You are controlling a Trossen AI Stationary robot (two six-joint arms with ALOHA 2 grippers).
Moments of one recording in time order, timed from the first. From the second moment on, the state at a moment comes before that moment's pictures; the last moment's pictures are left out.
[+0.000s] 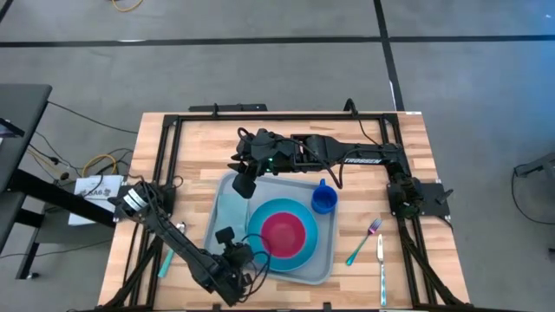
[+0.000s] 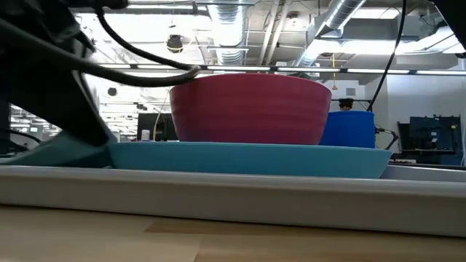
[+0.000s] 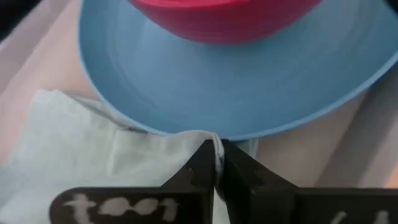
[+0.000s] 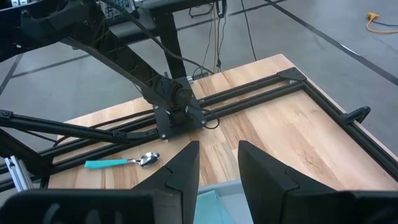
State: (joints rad) left arm -0.75 2.00 1.34 -0.84 -0.68 -1.08; right arm 0.08 2.10 2.35 -0.75 0.23 0.26
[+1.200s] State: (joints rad) left arm -0.73 2.00 1.44 -0.87 -0.50 -1.00; right arm 0.08 2.10 2.35 -0.75 0.23 0.26
